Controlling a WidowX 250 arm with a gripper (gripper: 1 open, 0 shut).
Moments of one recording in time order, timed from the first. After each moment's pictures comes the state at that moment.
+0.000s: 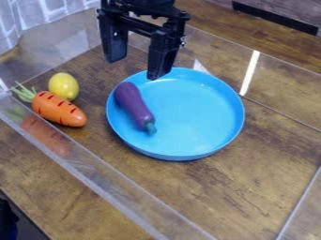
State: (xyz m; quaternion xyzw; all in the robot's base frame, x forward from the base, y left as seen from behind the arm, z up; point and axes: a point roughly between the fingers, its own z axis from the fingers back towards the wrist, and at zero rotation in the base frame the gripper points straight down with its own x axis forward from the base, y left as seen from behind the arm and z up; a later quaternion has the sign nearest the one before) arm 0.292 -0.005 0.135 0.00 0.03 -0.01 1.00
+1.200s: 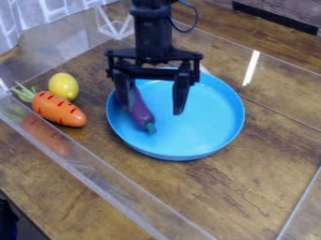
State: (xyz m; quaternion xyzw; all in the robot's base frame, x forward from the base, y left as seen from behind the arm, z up) arm 0.304 -0.017 0.077 -0.06 0.04 0.22 0.97
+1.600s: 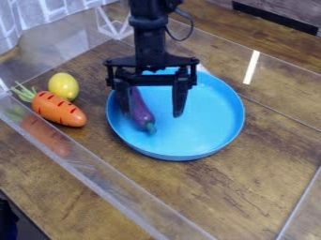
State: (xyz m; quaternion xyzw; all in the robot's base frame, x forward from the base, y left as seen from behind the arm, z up) arm 0.312 -0.010 0.063 -0.06 0.04 0.28 0.96
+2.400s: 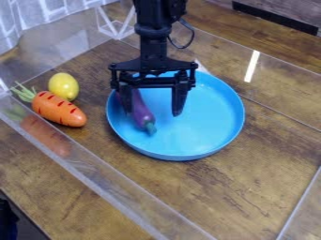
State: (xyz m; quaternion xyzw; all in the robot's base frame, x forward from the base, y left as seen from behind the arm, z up) arm 0.328 0.001 0.048 -0.03 0.02 0.33 0.94
